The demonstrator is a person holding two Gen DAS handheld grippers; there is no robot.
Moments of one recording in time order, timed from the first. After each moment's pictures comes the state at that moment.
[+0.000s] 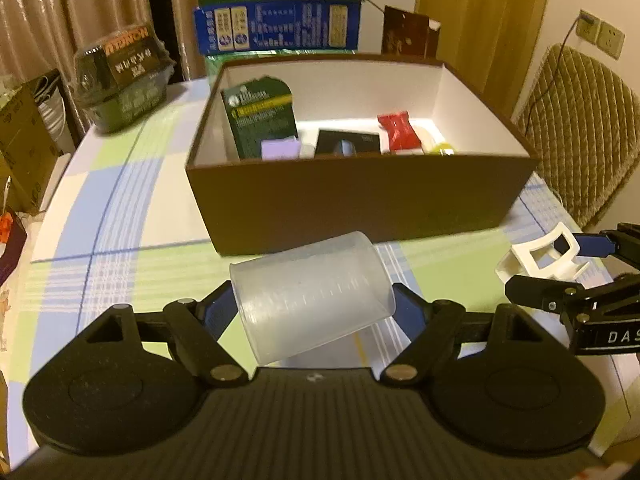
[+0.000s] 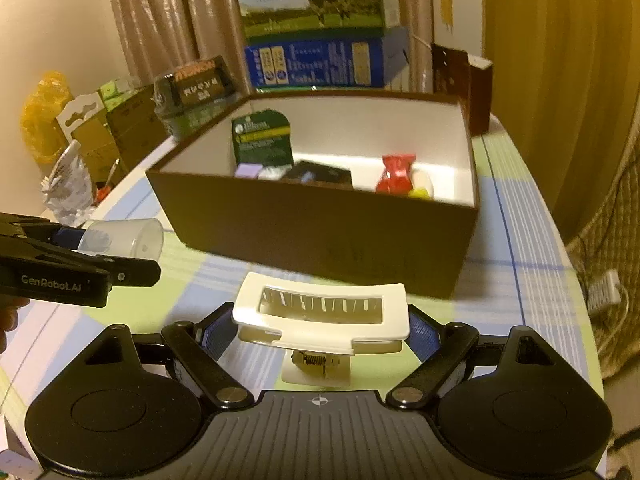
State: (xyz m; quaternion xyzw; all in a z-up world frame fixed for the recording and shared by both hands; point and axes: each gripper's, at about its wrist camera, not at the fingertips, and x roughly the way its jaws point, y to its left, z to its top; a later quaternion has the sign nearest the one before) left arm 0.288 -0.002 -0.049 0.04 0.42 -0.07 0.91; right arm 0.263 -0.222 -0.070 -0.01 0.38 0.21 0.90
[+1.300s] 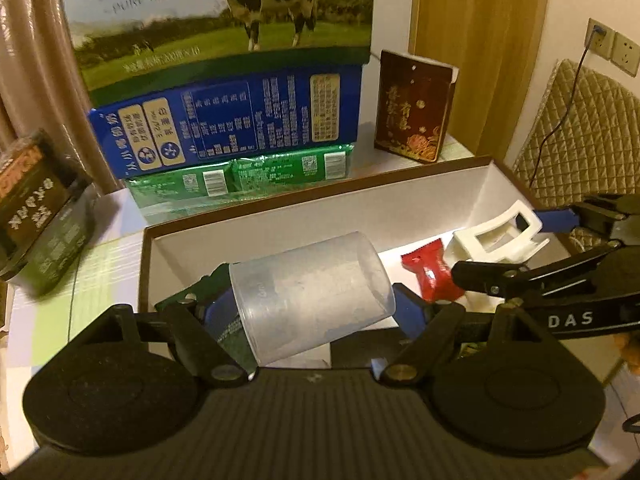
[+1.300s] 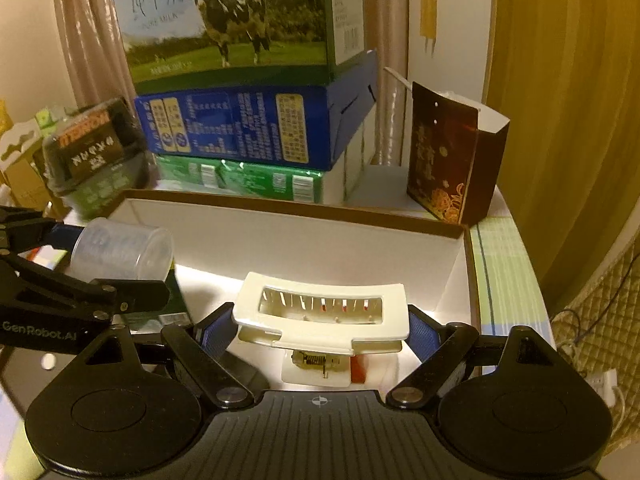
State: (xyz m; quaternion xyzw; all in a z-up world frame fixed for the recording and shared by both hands) left arm 0.535 -0.036 -0.038 0.09 0.39 -0.14 0.90; right arm 0.508 -0.208 -0.067 -0.03 0.38 0.15 0.91
